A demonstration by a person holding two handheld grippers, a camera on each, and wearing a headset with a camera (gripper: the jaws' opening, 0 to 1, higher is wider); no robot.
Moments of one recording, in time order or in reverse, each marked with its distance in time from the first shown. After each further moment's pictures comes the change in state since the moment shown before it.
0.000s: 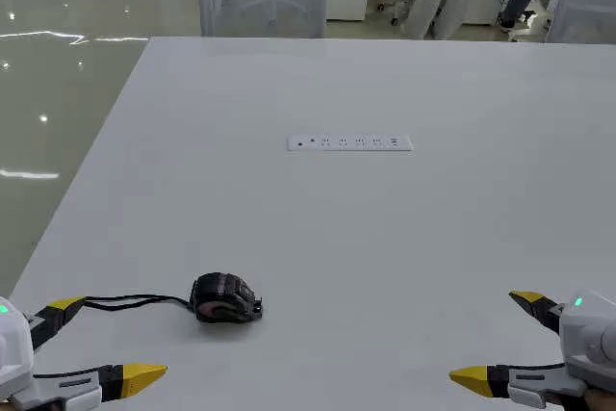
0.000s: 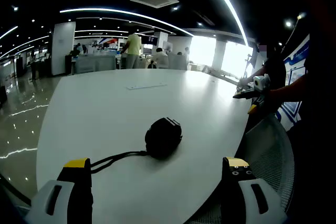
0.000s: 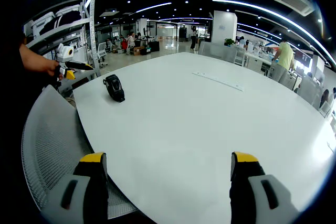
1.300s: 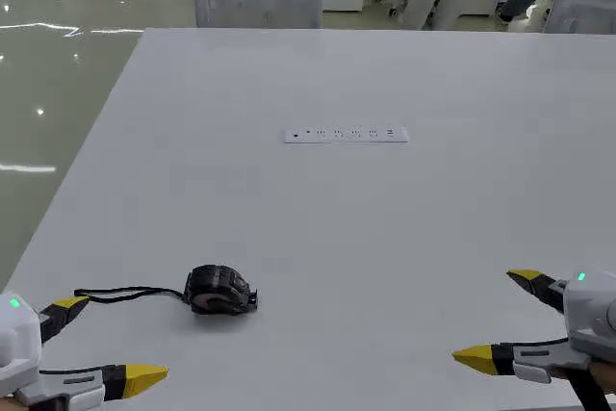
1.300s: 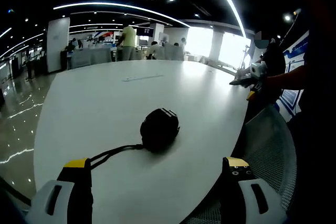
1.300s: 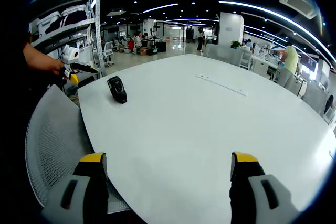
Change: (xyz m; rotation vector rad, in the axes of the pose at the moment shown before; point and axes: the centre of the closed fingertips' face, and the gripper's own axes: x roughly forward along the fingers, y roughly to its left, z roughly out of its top) left arm 0.011 -0.005 -0.007 0.045 0.085 -0.021; right arm 0.002 -0.010 0.012 -0.037 -0.007 0.067
